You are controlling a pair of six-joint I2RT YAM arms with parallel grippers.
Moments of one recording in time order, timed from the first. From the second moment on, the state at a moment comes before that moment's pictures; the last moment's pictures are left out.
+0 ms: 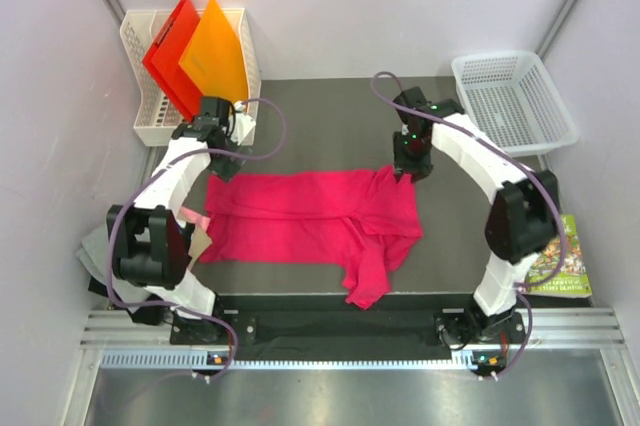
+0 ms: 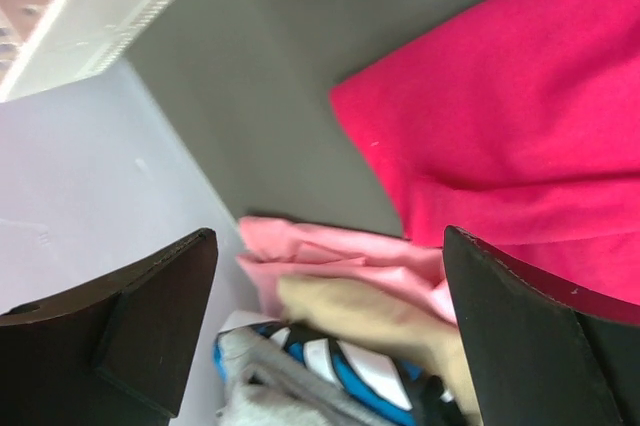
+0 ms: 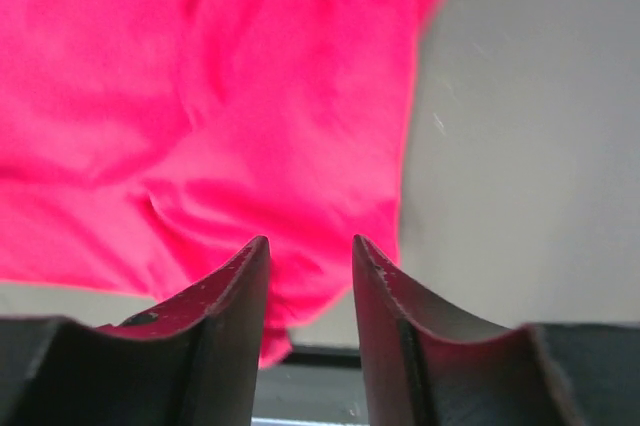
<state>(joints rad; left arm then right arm) -0.11 1.59 1.31 -0.74 -0.26 0.59 0.42 1.75 1.56 -1.09 0.05 0.43</state>
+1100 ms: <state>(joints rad) -0.13 2.15 1.67 -0.78 -0.37 0.51 0.21 2.24 1.79 -1.06 -0.15 0.48</state>
